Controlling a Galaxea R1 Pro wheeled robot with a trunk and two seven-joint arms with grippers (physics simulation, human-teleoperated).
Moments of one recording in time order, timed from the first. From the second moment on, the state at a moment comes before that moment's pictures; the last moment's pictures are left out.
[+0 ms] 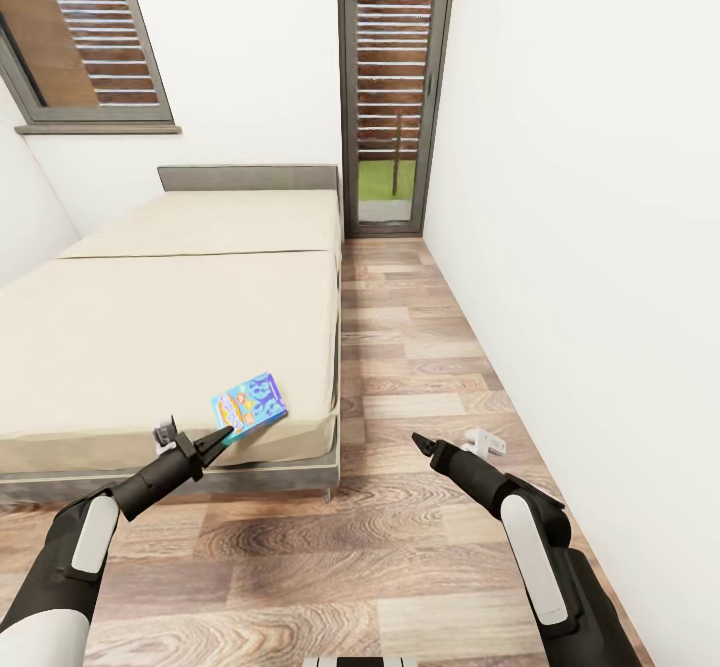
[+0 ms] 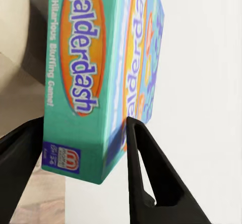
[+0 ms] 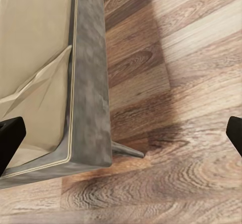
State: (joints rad) left arm -0.53 0.11 0.51 -0.94 0.52 0.91 -0.95; right arm -0.35 0.08 -0.03 -1.45 -0.53 0.66 0.02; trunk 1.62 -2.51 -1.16
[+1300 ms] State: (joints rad) left arm -0.53 0.12 0.51 -0.95 0.49 0.94 -0.95; right arm -0.35 0.08 -0.03 -1.44 -0.53 0.65 0.02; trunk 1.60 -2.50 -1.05
